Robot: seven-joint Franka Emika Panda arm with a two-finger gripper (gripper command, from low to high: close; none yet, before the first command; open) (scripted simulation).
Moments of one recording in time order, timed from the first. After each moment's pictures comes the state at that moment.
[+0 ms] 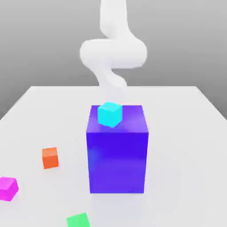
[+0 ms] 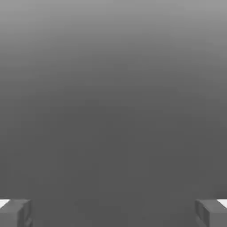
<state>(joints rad) -0.07 -0.71 0.02 -2.31 -0.02 2.33 0.90</state>
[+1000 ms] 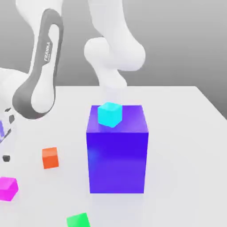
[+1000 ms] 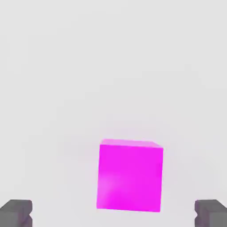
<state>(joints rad) -0.62 0.37 -0.07 -2.38 0.07 2.75 1.76</state>
